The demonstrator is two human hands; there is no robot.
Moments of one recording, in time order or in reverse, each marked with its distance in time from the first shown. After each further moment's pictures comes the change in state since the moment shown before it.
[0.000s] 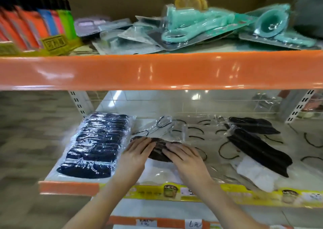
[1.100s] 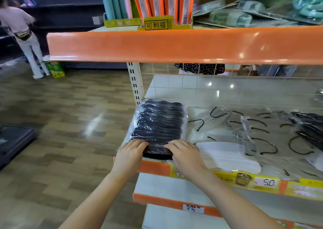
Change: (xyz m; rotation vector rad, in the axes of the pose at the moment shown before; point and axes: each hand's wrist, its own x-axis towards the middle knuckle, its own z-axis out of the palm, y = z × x) left_hand -0.132 -0.167 -0.077 0.071 -0.257 -0.239; right_hand 0.092 -0.178 0.086 0.101 -0.152 0.048
